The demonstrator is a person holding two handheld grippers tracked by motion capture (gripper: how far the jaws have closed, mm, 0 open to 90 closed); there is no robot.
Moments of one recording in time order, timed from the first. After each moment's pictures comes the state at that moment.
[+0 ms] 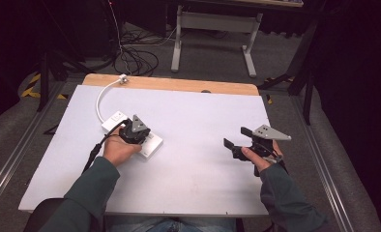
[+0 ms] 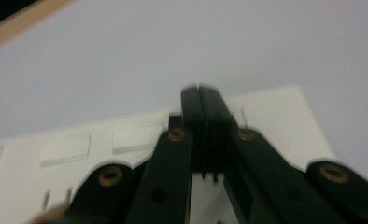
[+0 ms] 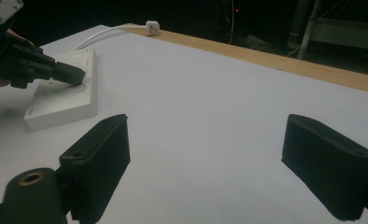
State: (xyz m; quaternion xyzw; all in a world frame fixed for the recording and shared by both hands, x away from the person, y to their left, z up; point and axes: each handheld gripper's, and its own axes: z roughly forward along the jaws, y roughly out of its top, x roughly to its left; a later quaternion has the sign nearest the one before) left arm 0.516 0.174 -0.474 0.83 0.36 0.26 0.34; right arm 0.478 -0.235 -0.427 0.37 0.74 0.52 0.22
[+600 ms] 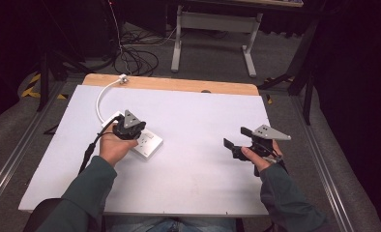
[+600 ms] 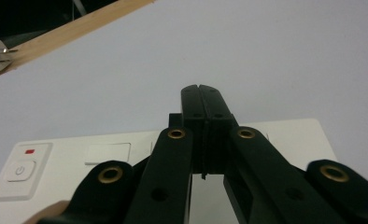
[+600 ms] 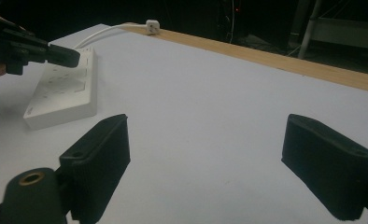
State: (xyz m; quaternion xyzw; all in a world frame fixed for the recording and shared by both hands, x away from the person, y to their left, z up) left arm 0.515 0.187 -0.461 0.79 0.39 0.28 0.38; right arm 0.479 -0.235 -0.428 0.37 0.74 0.51 0.22
